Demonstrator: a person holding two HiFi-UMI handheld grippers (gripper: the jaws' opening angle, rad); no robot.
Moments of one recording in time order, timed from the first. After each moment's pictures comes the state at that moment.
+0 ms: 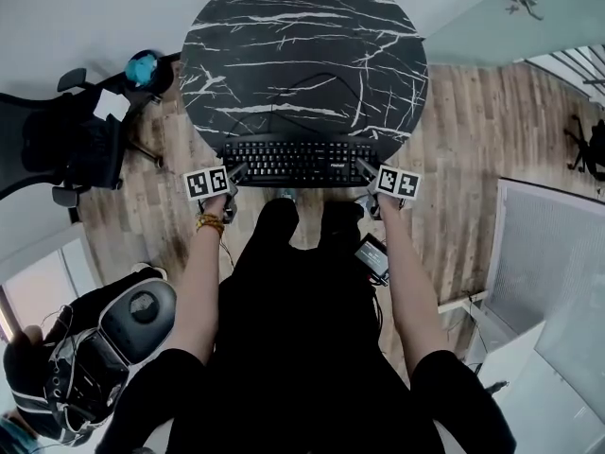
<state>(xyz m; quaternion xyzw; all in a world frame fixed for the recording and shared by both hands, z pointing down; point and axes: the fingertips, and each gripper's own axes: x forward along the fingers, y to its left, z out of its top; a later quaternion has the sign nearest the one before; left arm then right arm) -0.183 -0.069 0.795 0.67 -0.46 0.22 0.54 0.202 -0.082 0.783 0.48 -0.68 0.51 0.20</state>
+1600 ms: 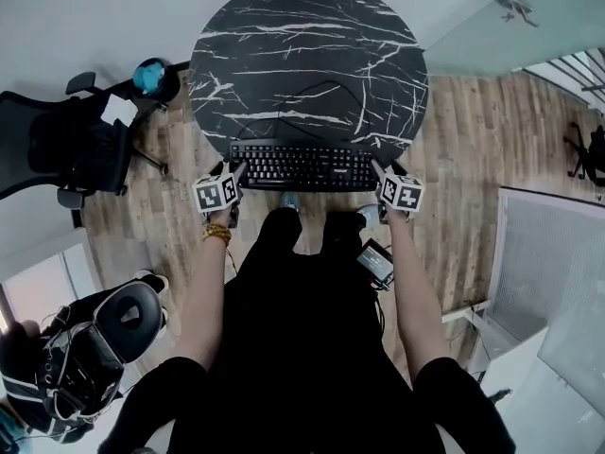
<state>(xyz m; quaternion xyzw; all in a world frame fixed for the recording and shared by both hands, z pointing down) -0.201 -0.086 0.744 0.70 -0.54 0.25 0.40 0.236 -0.098 0.740 0.56 -0.70 0.35 0.26</state>
